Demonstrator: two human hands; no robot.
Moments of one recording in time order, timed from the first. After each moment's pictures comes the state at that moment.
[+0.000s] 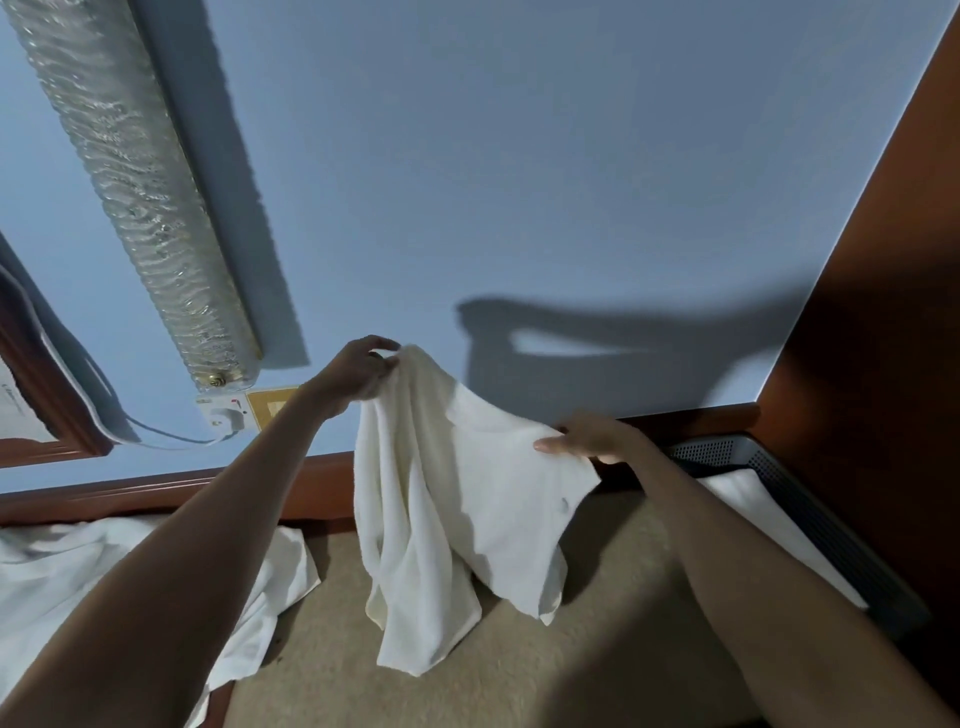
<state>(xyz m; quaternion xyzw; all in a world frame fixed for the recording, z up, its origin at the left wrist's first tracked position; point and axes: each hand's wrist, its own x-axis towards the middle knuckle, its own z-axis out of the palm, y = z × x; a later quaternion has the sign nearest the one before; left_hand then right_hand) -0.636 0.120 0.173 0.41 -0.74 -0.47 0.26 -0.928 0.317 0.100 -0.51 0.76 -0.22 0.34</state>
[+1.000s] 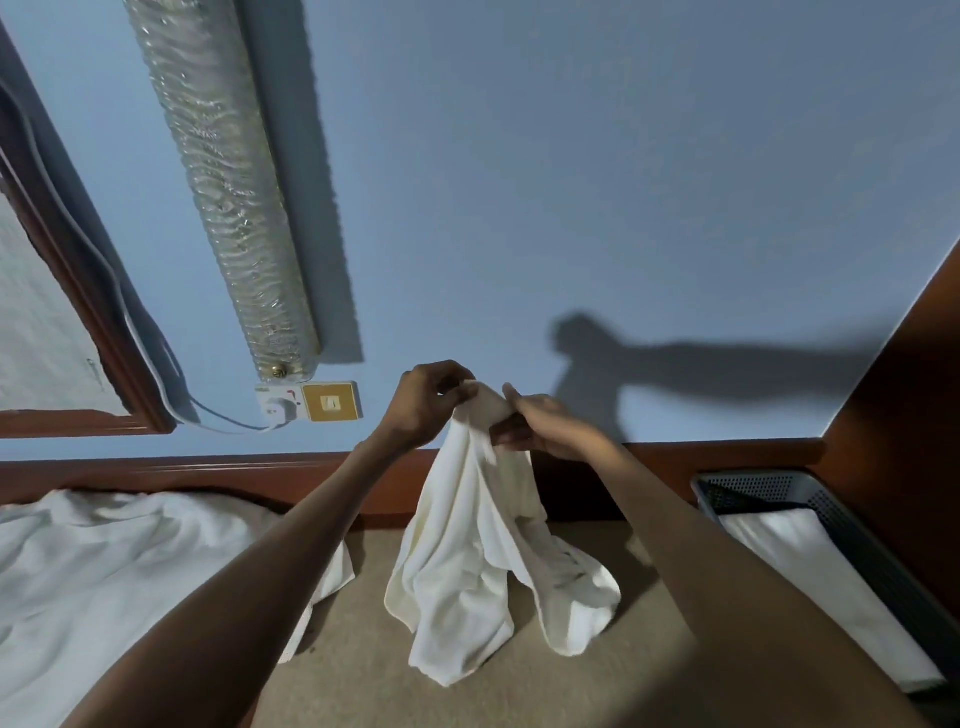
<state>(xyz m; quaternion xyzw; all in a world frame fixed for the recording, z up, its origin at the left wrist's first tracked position) -0.630 0.153 0.144 0.31 -0.82 -0.31 0.37 -0.820 0.231 0.123 -0.38 0.63 -0.46 0.50</state>
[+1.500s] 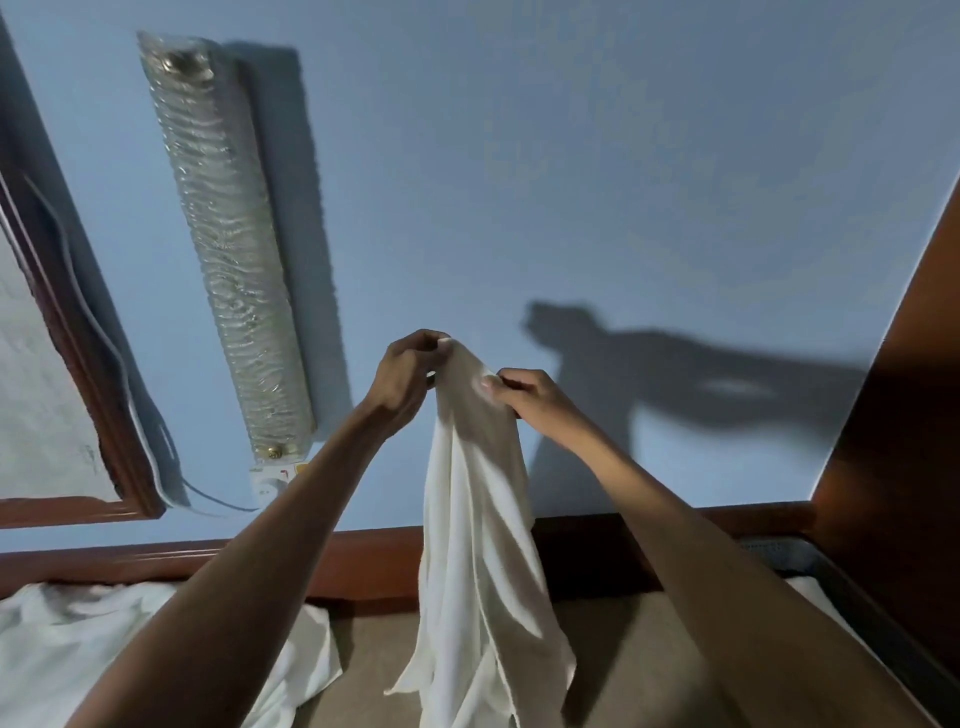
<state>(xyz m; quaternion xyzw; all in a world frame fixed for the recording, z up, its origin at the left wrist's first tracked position) -0.644 0.134 0.269 0.23 -0.65 -0.57 0.45 -0.827 0.228 0.241 -0.61 0.58 -0.48 0.26</state>
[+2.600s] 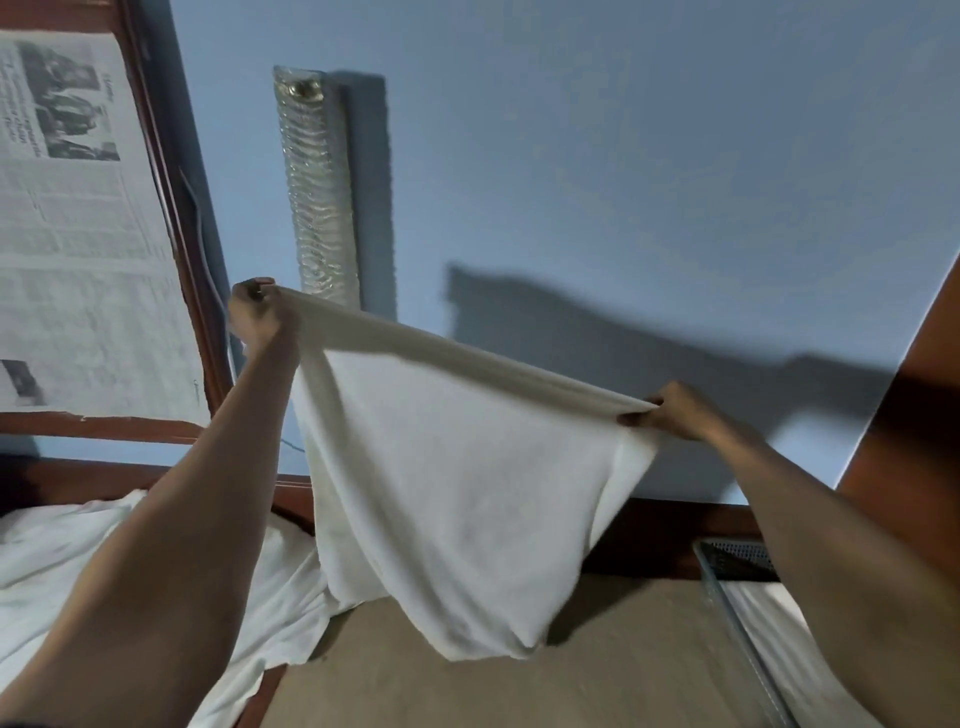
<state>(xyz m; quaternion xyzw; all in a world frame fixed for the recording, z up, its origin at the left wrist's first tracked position) -0.471 0.146 0.310 0.51 -0.35 -0.29 0.73 -0.946 0.351 0.245 -0.57 0.80 -0.18 0.04</state>
